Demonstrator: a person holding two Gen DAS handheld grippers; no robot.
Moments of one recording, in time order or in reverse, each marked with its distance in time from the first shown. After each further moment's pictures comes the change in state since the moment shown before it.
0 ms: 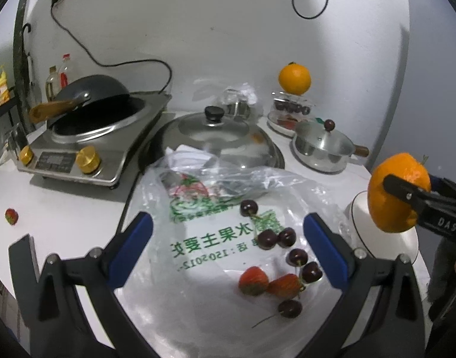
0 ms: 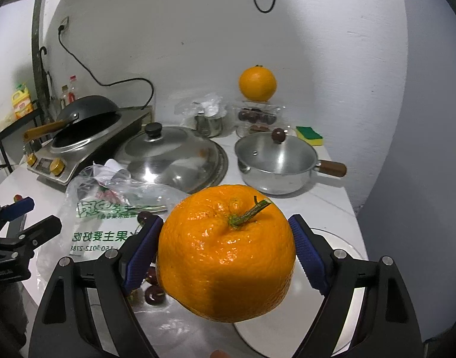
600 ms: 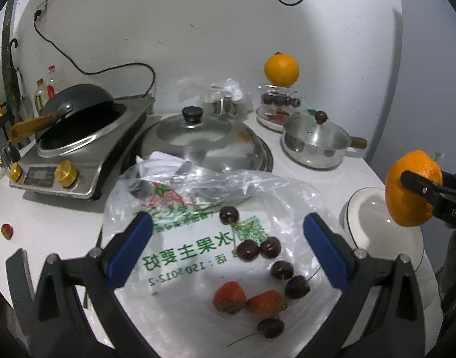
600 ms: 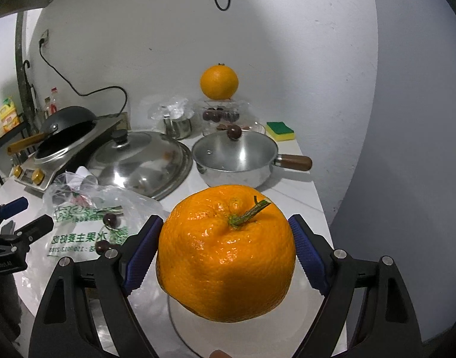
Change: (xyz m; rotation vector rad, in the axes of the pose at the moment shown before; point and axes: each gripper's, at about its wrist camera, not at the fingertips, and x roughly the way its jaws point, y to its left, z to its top) left arm 0.028 -0.036 0.008 0.050 0.023 0.007; right arm 0.005 -0.063 -0.007 0.058 0.011 -0.044
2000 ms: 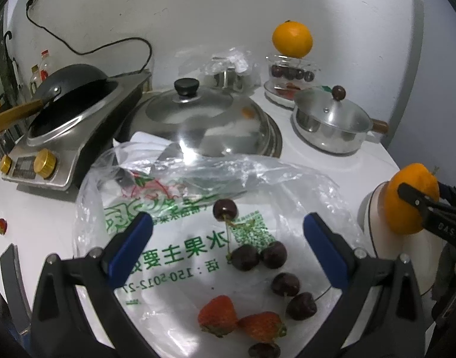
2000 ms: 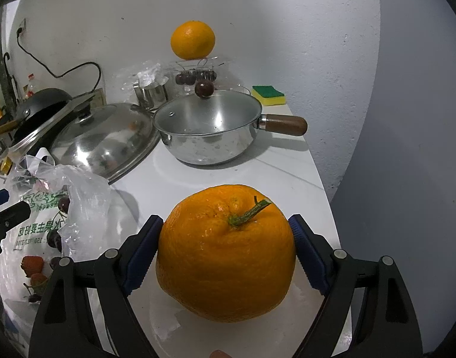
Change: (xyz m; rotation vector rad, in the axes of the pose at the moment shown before) left arm 0.054 -0.015 0.005 -0.006 0.118 0.051; right arm 0.072 -0.033 -0.019 0.028 0.115 -0.024
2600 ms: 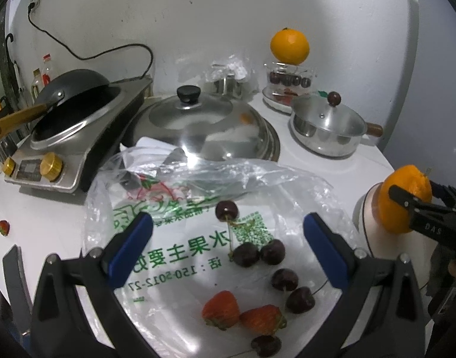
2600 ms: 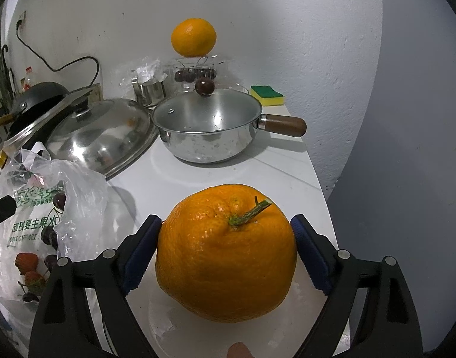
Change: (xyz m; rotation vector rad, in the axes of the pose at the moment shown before) left arm -0.016 0.005 -0.002 0.004 -0.026 -0.008; right arm 0.001 0.005 -0.001 -0.024 0.001 -0.036
